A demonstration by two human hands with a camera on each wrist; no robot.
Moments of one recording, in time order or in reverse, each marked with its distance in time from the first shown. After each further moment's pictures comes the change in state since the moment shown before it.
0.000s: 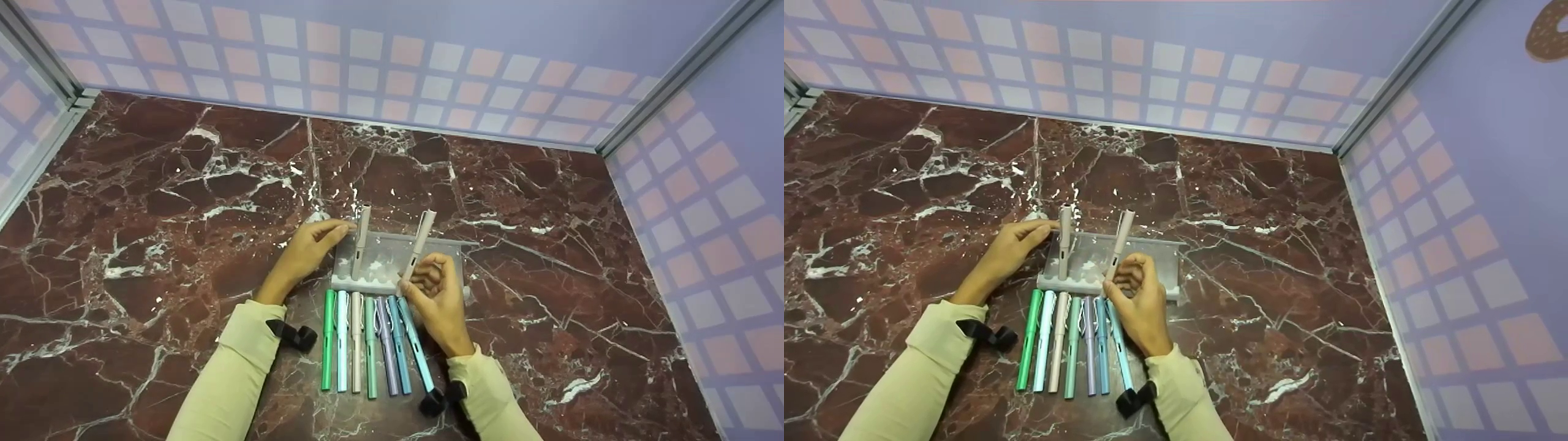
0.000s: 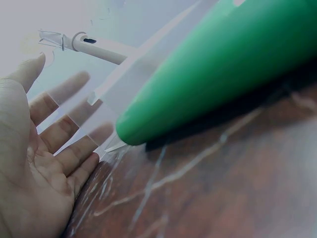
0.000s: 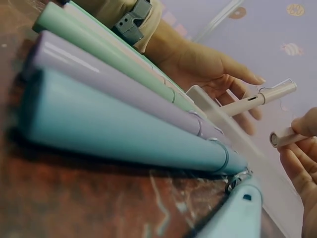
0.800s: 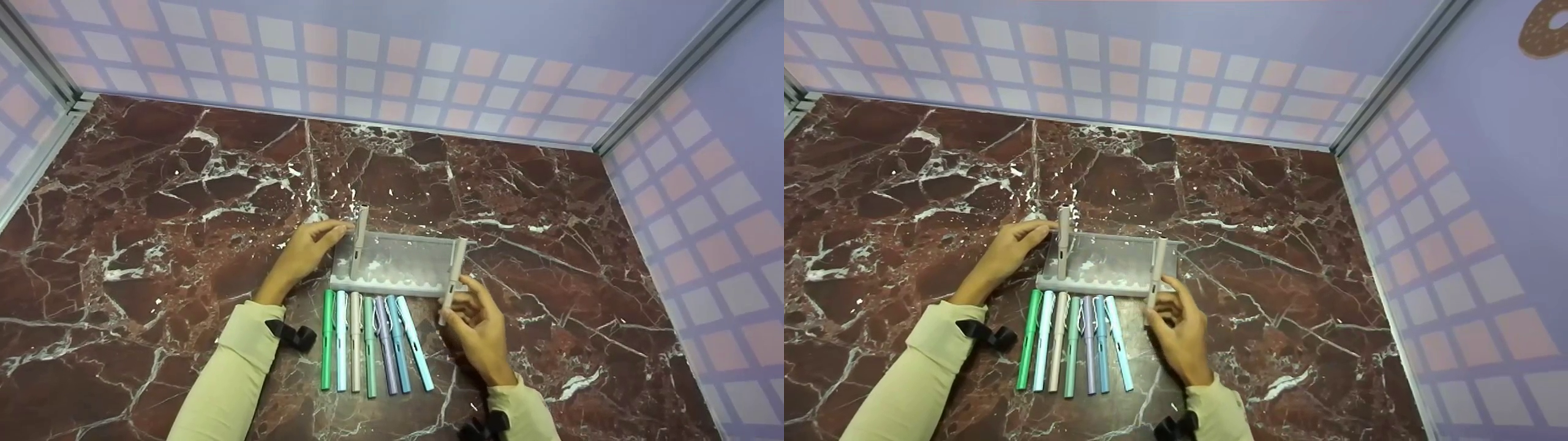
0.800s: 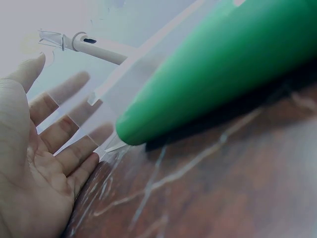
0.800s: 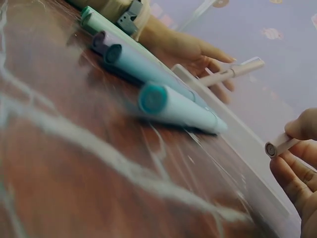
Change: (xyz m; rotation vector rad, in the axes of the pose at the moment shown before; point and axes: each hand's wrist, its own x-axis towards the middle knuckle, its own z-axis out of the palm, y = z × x) left_hand 0.000 0.000 -0.001 0.022 -0.008 -0.011; right_hand -0.044 -0.003 -0.063 -0.117 0.017 -0.002
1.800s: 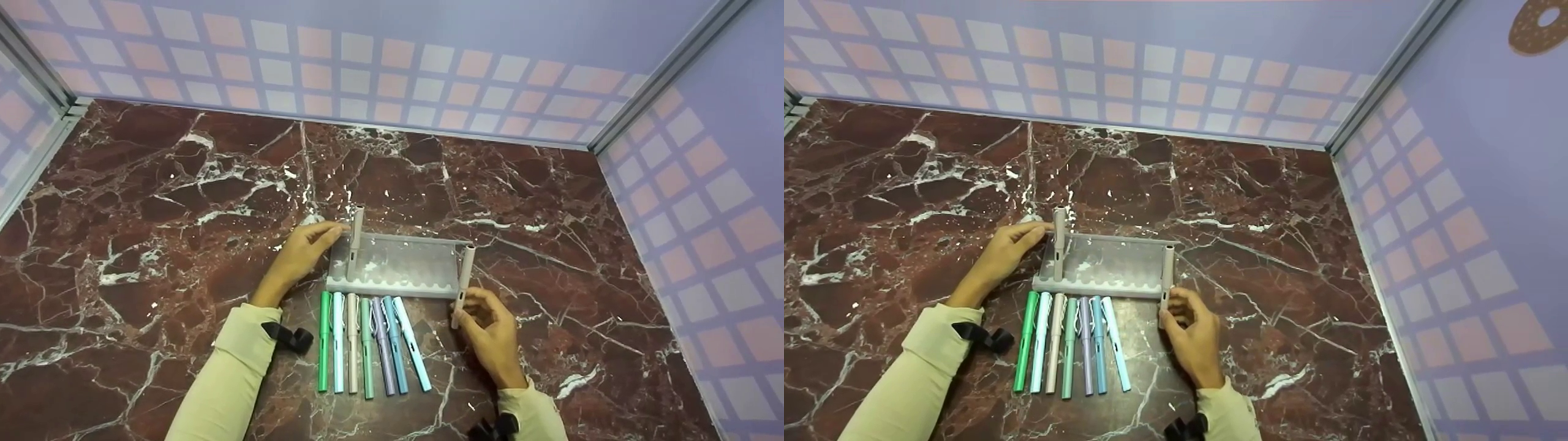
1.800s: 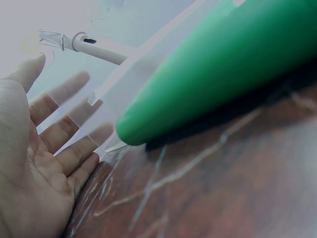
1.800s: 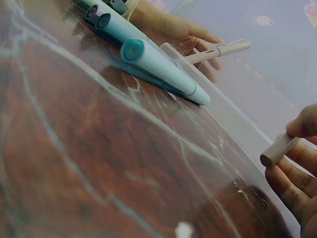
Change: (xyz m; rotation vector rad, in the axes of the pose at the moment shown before) left_hand 0.000 -0.001 -0.001 -0.011 -0.002 -0.011; right_hand -0.004 0.002 -0.017 -0.040 0.094 0.019
